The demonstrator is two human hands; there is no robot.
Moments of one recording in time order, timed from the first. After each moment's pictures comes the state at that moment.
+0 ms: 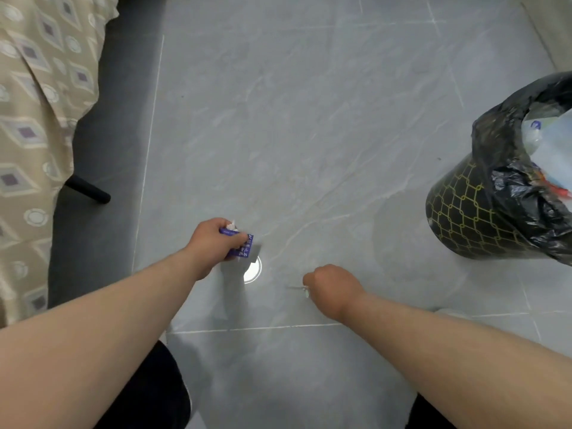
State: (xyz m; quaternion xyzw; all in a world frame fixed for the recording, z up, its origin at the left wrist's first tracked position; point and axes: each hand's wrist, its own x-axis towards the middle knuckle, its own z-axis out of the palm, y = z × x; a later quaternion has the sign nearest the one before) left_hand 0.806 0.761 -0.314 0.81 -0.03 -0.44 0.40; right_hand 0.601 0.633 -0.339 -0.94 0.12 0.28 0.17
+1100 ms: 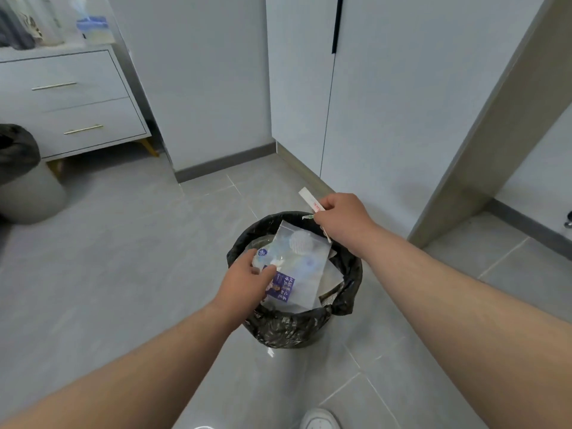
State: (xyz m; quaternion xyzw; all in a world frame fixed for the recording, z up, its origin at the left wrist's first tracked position) left_hand 0.553 0.462 -0.113 0.74 -0.38 -0.39 0.39; right_hand 0.412 0.332 -0.061 -0.69 0.56 -0.24 0.39
